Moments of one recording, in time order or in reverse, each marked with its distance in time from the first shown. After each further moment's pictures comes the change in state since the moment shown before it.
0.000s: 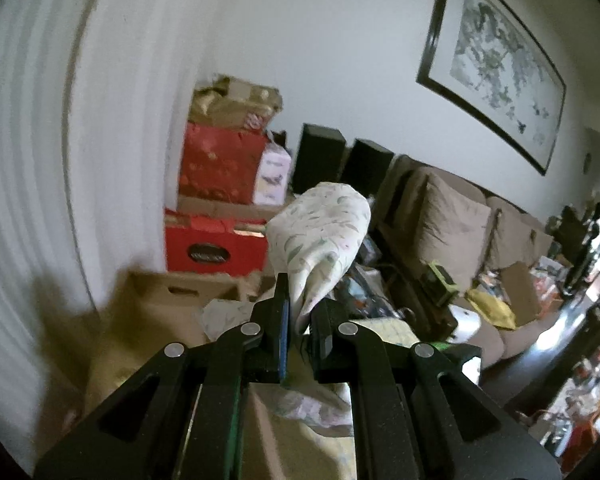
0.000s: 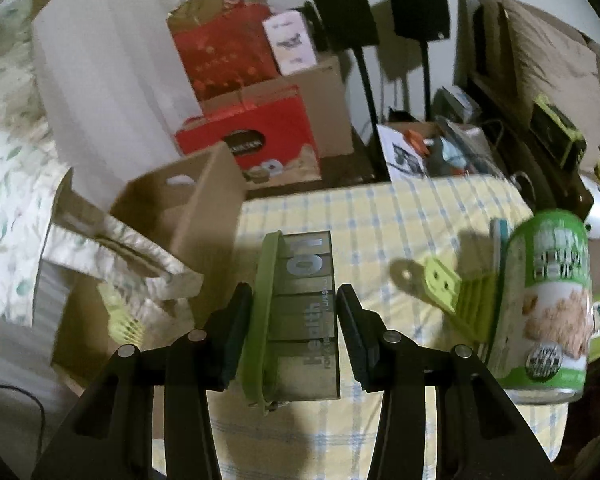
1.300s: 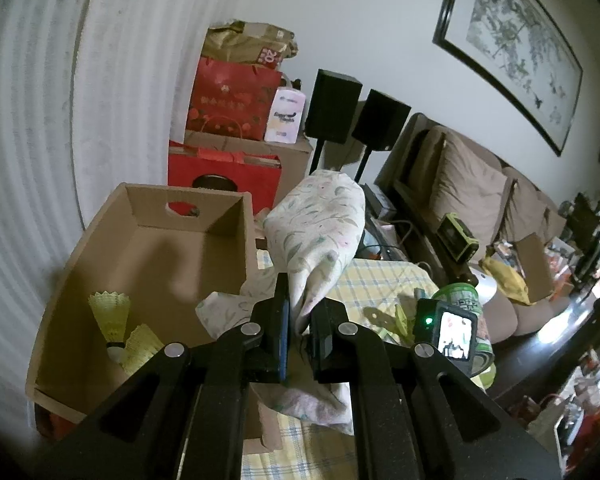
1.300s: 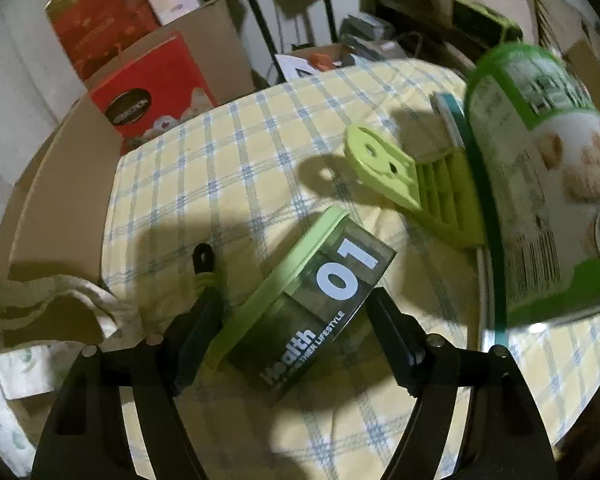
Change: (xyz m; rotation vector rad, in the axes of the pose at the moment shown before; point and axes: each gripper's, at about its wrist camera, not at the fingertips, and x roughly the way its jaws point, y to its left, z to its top) left arm 0.036 0.002 -0.116 -0.036 0.109 0.028; right arm 0.082 -0.056 -0.061 0.212 0.151 -0.261
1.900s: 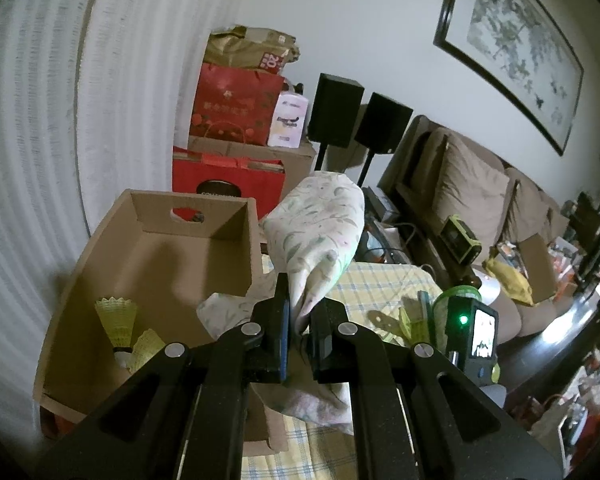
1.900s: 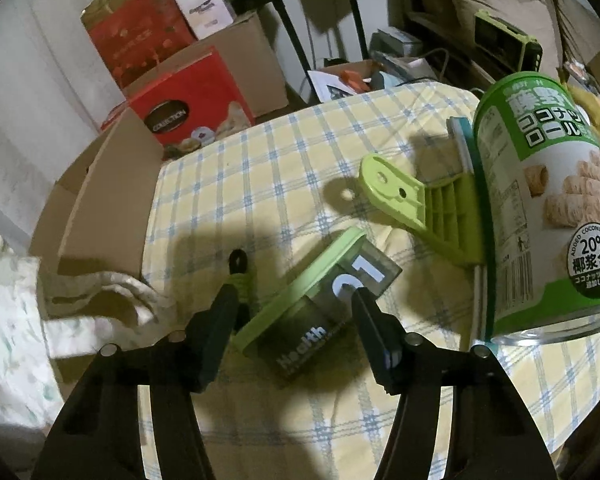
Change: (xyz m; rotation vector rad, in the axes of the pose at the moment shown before) left arm -0.004 0.002 0.003 0.009 -0.012 0.014; right arm -0.025 -0.006 0.004 0.020 -0.028 0.113
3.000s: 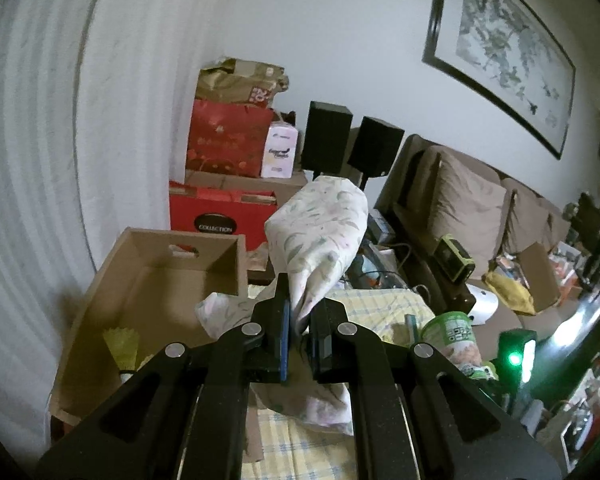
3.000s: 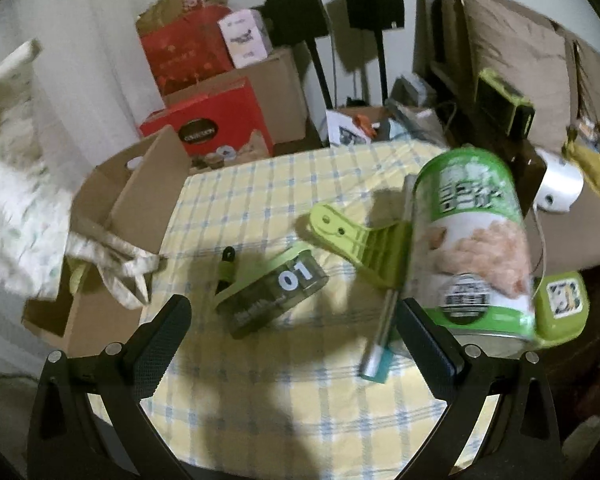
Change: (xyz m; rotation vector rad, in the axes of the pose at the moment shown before) left arm -0.030 -0.029 0.024 0.034 -0.077 0.020; right arm -0.070 -0.041 -0.005 -0.153 -0.068 0.082
